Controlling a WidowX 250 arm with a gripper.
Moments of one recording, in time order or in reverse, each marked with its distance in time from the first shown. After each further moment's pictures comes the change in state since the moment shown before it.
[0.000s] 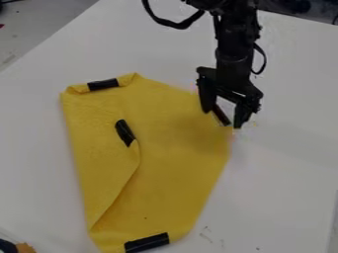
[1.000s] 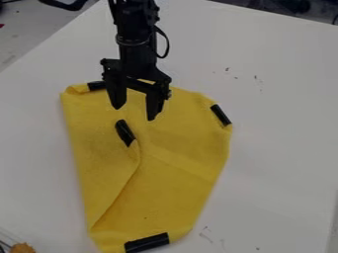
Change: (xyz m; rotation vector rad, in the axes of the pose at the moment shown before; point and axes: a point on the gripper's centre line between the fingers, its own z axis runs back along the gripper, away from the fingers) arm -0.099 0.087 0.040 0.036 0.096 0.278
